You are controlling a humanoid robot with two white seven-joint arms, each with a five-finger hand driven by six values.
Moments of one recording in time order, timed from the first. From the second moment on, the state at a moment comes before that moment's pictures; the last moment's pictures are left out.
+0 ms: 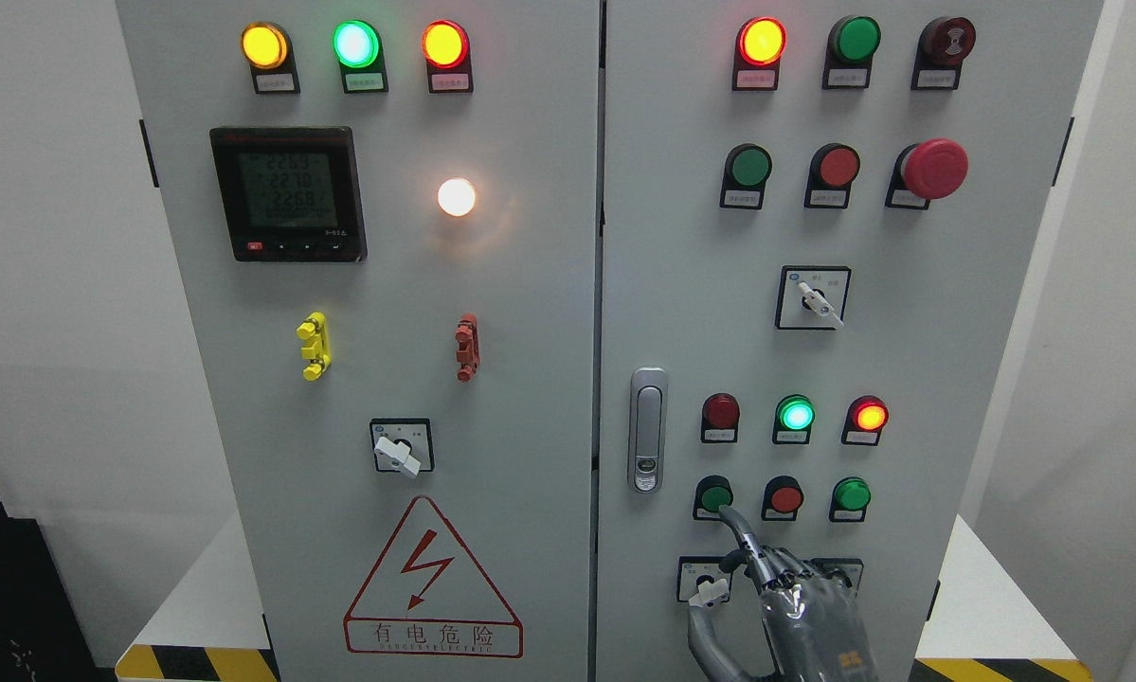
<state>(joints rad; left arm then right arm) 0.05 -0.10 -0.16 -0.07 0.12 -0.03 -0.02 -0.18 0.13 -0.02 -1.68 1.16 -0.37 -0.14</state>
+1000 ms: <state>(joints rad) 0.05 -0.10 -0.16 -0.07 0.12 -0.03 -0.02 -0.24 0.13 -0.04 -1.59 1.16 -0.37 -0.15</state>
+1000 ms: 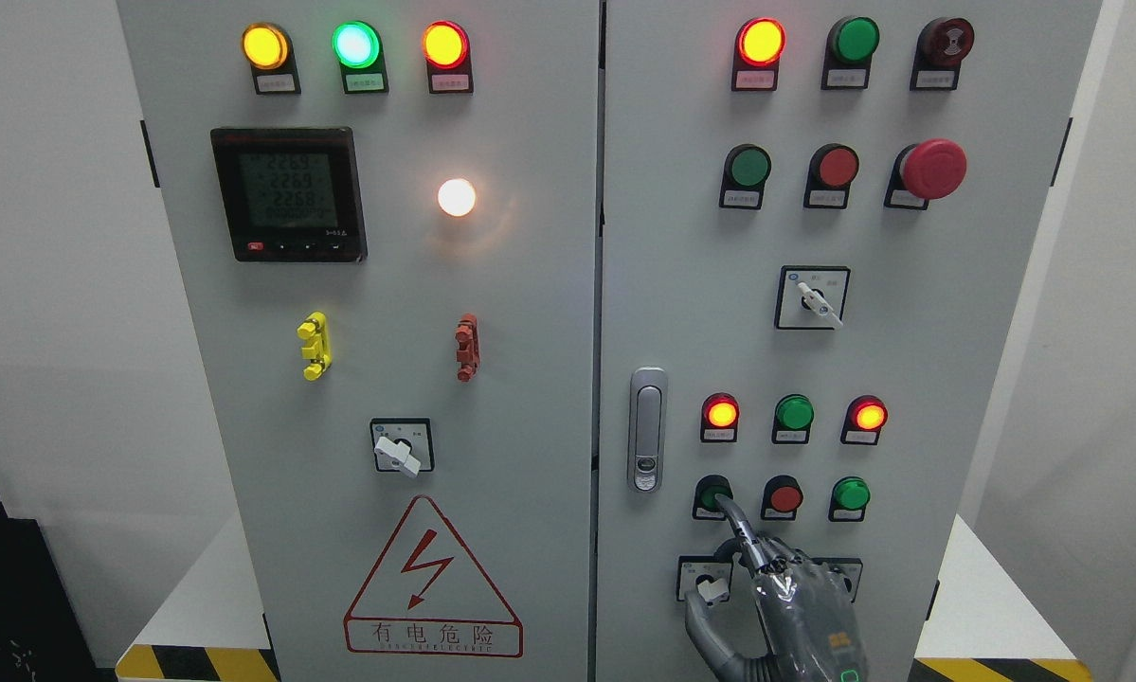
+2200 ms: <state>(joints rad) 0.05 -0.10 -0.16 -0.07 0.12 -0.03 -0.02 -0.16 0.13 -0.04 -1.67 1.08 -0.41 -0.15</state>
